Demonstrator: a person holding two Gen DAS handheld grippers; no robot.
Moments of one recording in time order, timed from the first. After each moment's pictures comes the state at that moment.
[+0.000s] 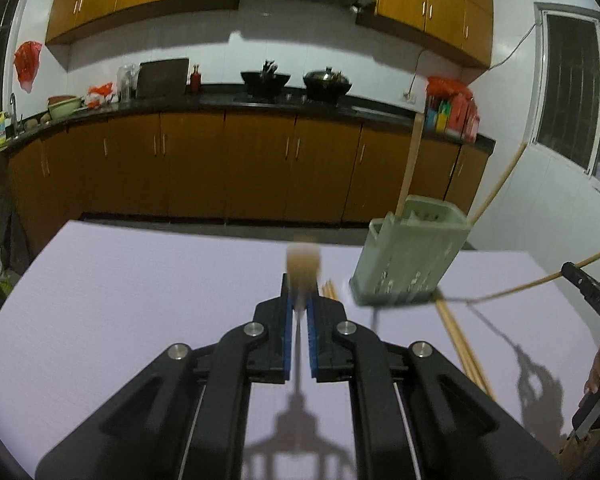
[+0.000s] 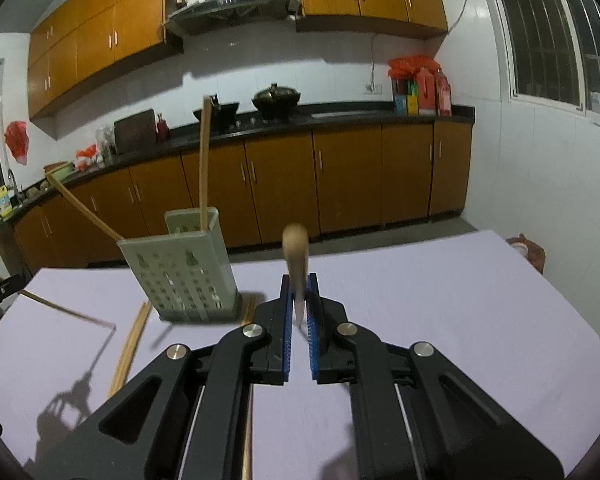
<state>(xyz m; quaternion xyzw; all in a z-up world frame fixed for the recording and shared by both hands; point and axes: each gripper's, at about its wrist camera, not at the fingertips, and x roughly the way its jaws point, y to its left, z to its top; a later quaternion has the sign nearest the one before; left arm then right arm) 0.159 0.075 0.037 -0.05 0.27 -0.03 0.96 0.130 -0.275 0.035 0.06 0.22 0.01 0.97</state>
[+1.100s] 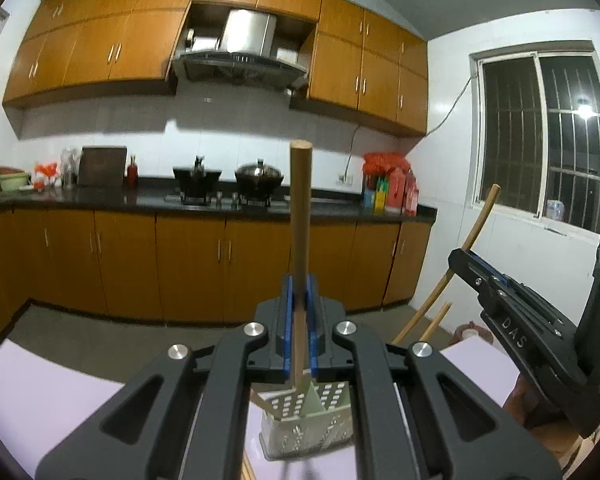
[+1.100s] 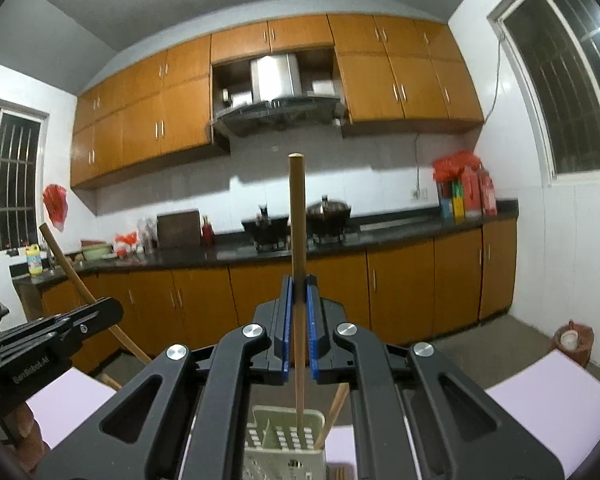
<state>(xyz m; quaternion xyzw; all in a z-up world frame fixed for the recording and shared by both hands) 0.243 -0.023 0.139 -0.04 0.11 -0.13 0.98 0.199 -0.211 0.121 0.07 0.03 0.07 0.99</state>
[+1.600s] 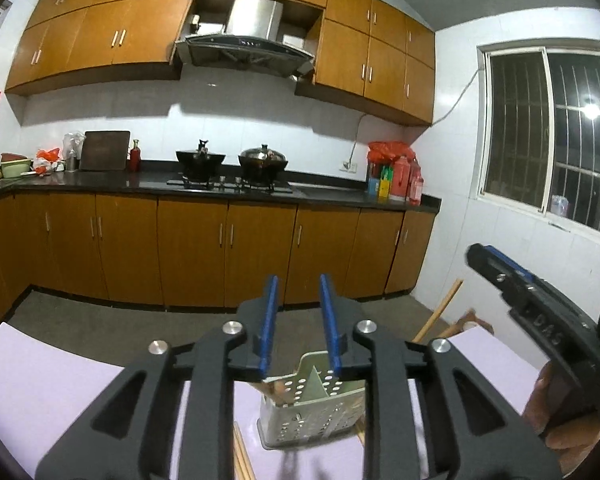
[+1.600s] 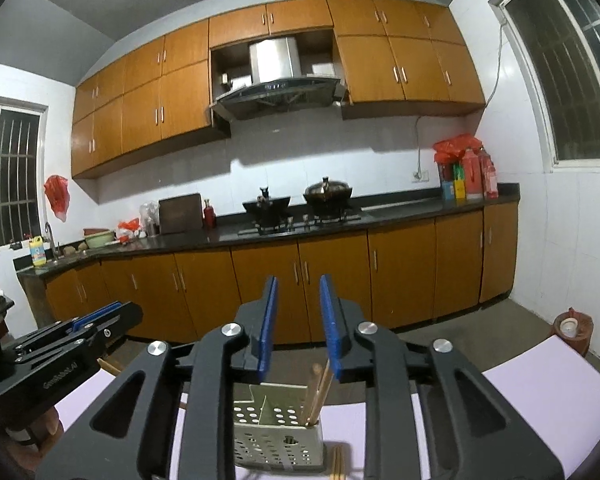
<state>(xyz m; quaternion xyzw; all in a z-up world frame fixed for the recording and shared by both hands) 0.240 -0.010 0.118 -0.05 0.13 -0.12 0.98 0.172 -0.216 0.129 0.07 0.05 0.08 0.99</state>
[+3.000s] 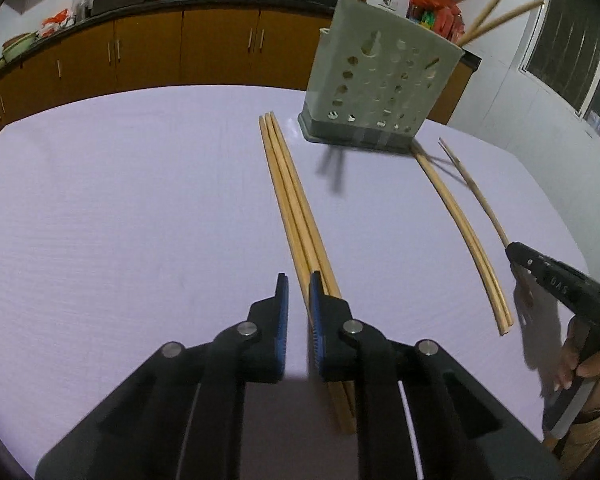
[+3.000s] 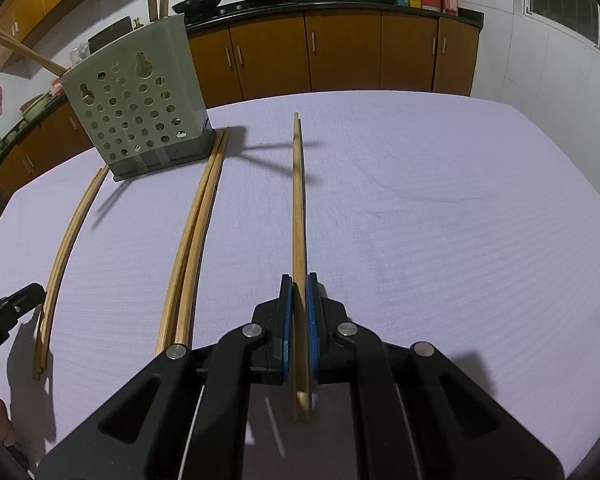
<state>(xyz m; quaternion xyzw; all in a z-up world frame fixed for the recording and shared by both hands) 0.164 0.022 -0.097 -0.05 0.43 -0.09 0.90 0.145 -0.270 -0.091 0.06 0.41 0.00 0.91</state>
